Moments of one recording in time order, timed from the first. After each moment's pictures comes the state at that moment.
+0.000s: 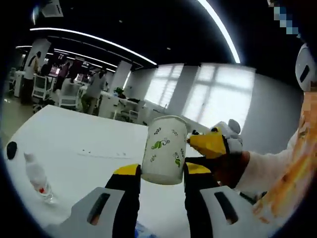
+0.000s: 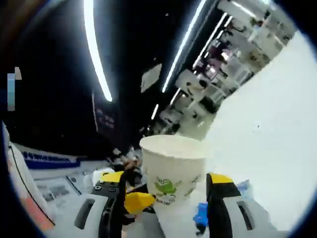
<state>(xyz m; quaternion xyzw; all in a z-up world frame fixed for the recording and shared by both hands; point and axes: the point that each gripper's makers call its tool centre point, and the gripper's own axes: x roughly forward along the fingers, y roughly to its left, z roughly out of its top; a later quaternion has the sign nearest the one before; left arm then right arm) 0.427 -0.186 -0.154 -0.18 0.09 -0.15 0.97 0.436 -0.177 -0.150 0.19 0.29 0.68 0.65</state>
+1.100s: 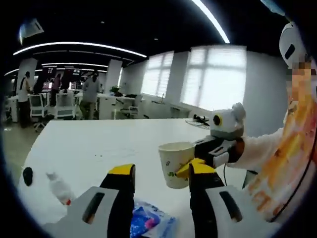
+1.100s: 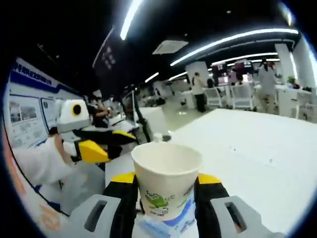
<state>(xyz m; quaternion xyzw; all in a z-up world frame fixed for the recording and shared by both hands) 0.380 -0.161 -0.133 -0.05 0.13 -0.17 0.98 0.432 -0.195 -0.196 -0.04 0.20 0.68 0.70</state>
